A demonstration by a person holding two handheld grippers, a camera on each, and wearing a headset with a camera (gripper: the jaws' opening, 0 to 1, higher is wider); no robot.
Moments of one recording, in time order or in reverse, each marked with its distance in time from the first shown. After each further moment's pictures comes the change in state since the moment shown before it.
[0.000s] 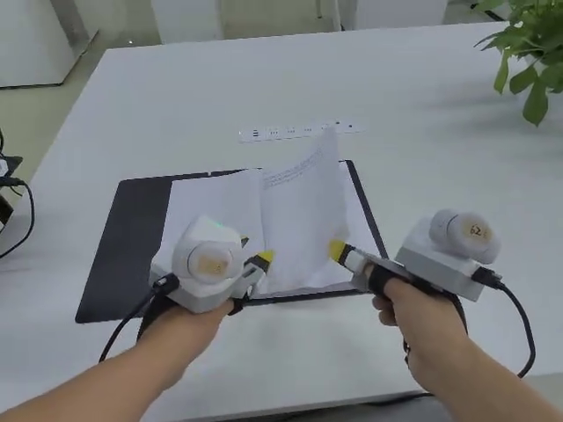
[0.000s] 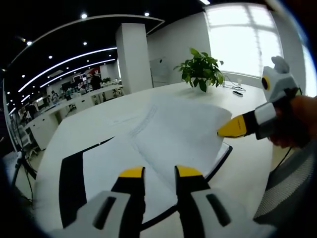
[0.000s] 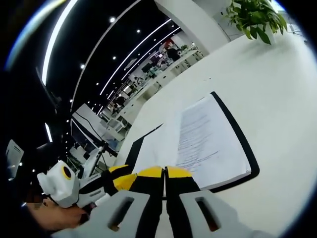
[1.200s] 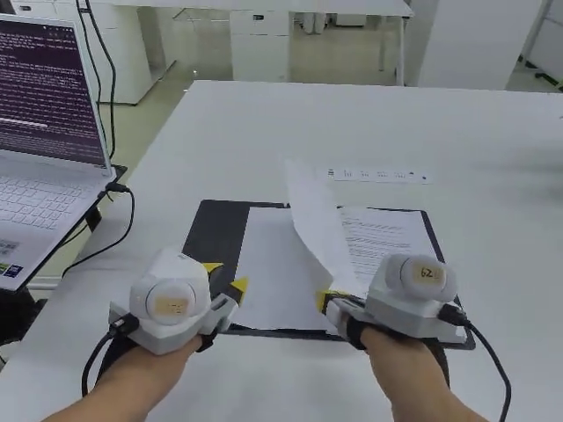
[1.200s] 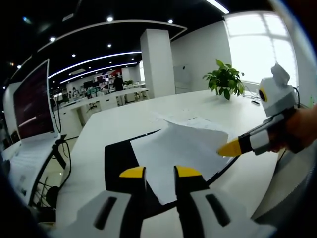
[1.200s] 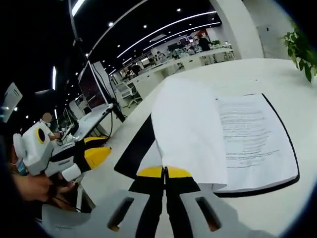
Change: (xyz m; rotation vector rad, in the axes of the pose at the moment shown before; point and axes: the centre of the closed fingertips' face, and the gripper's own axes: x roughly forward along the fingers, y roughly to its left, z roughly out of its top) left arm -0.096 0.113 -0.031 -0.079 -0.056 0.165; right arm 0.071 0.098 -0.085 -0.358 0.186 0.020
